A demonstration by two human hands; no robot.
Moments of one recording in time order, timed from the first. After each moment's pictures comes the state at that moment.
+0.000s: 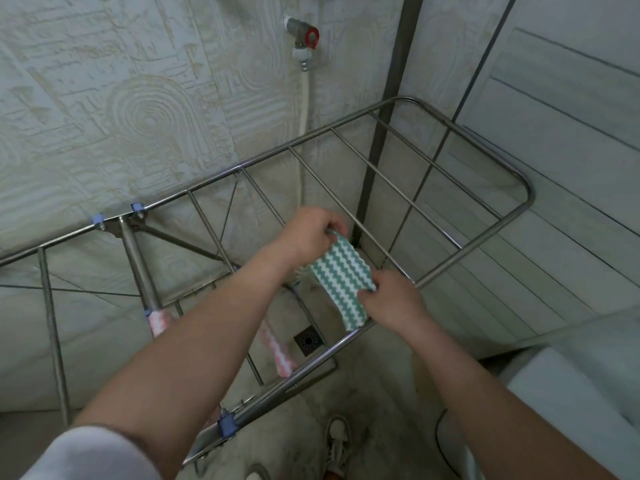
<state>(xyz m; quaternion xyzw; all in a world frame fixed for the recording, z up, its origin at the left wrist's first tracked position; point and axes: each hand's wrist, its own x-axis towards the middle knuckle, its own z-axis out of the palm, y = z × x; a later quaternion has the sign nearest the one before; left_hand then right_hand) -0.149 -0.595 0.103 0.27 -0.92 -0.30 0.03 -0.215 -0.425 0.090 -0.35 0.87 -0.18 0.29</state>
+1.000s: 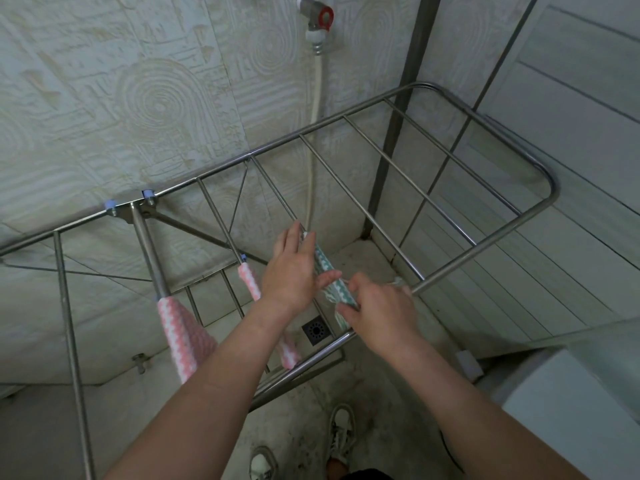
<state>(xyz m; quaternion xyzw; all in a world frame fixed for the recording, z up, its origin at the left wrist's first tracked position) -0.093 -0.551 0.059 0.40 -0.89 -0.21 0.03 -0.188 -0.421 0.067 -0.50 0.84 -0.13 0.14</state>
